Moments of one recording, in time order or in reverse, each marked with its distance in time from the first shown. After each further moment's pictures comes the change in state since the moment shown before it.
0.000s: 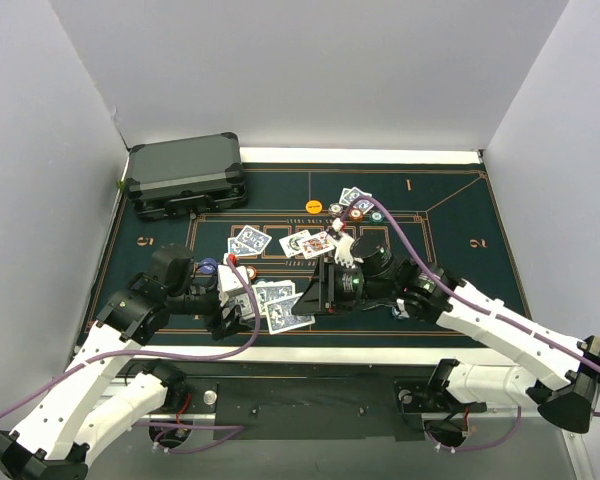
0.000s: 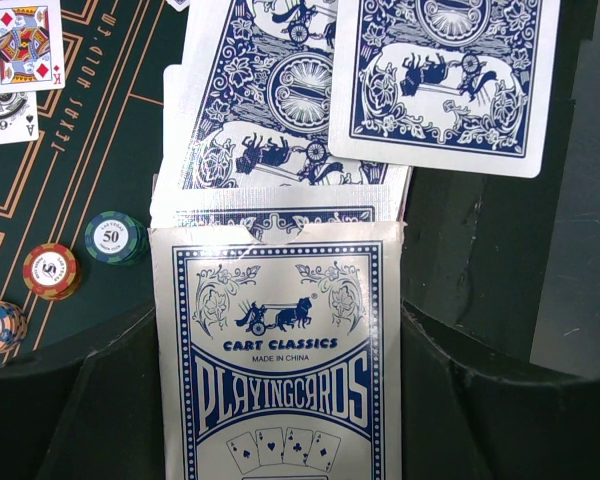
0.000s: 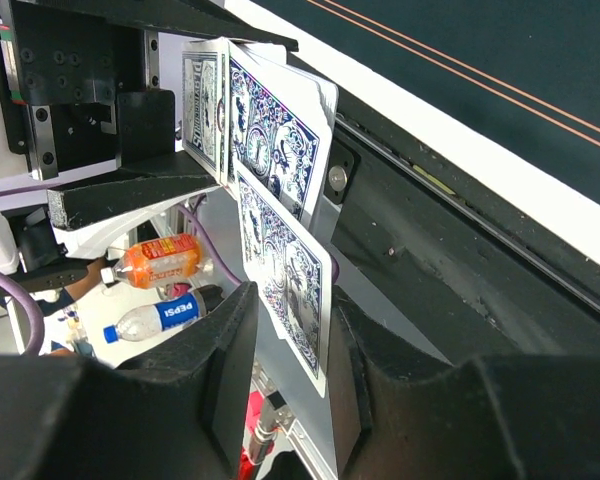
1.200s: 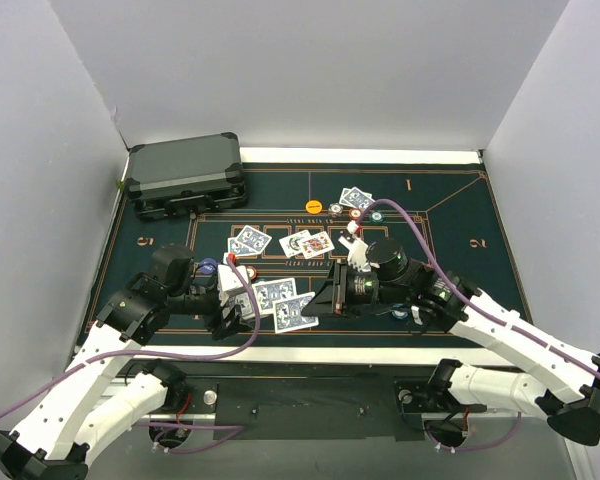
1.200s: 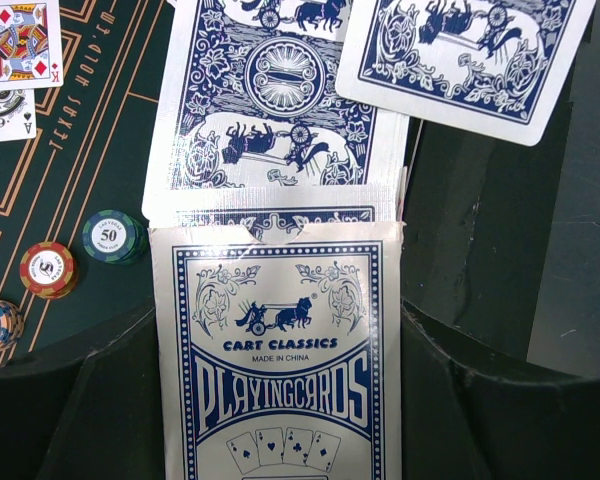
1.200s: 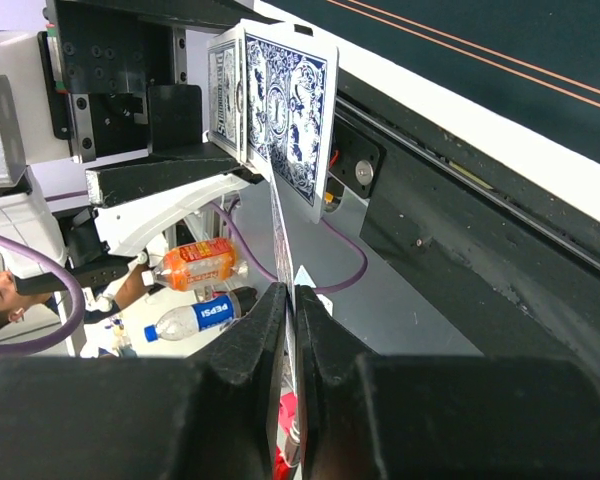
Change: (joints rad) left arm 0.000 0.000 0.000 0.000 0.000 -0.010; right arm -0.019 -0.095 -0.060 0.017 -0.018 0.094
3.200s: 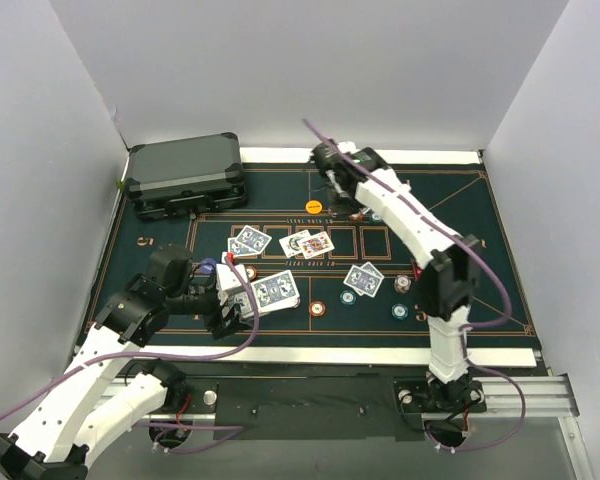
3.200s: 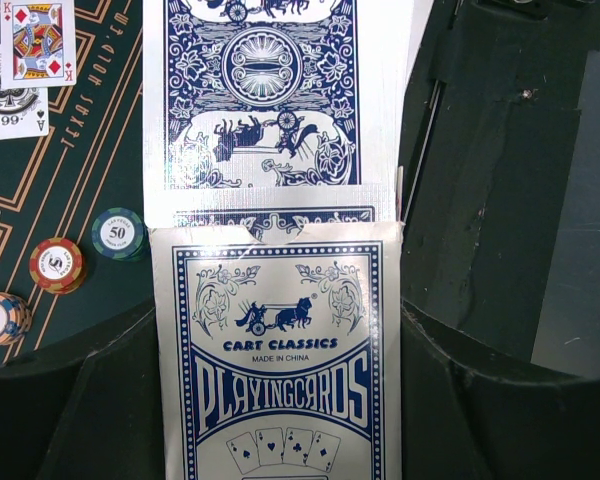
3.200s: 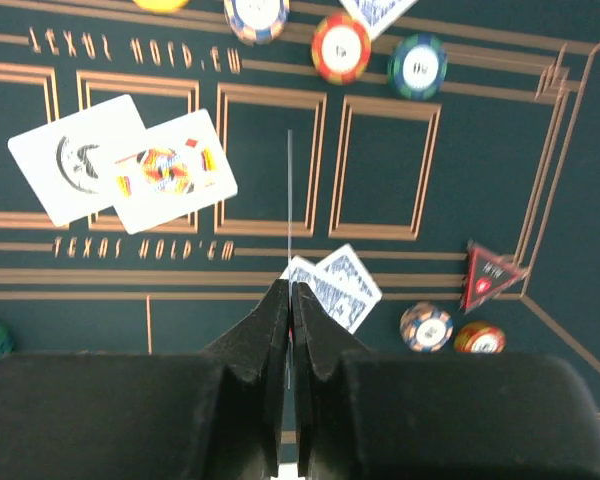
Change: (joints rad) left arm 0.000 -0.011 0.000 0.009 -0.019 -0.019; right arm -0.341 0.938 0.981 -0.635 0.700 -0.675
